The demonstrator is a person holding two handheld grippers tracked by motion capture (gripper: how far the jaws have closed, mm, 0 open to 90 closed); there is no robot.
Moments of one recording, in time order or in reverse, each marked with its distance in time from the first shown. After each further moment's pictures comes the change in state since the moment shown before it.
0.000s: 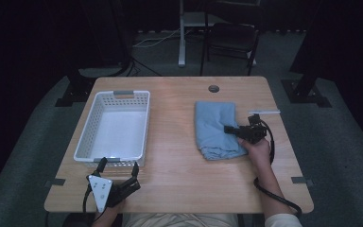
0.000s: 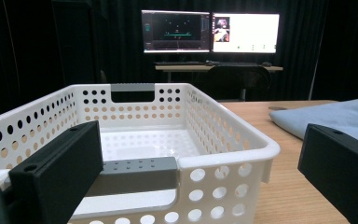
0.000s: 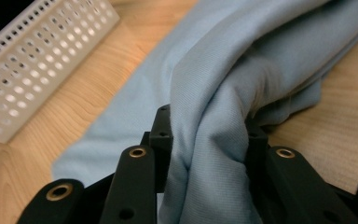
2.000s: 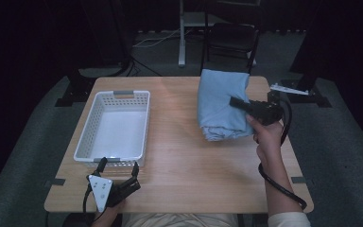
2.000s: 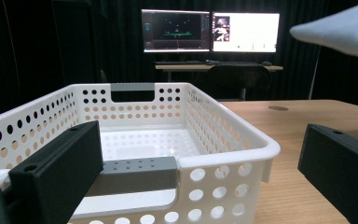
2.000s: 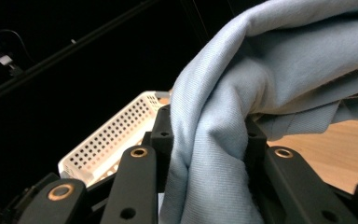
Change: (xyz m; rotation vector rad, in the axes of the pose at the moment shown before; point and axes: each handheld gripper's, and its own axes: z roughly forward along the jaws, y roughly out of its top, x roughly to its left) left arm 0.000 0.000 0.000 0.003 0.000 0.001; right arm 0.071 0.070 -0.074 -0.295 0.152 -0.051
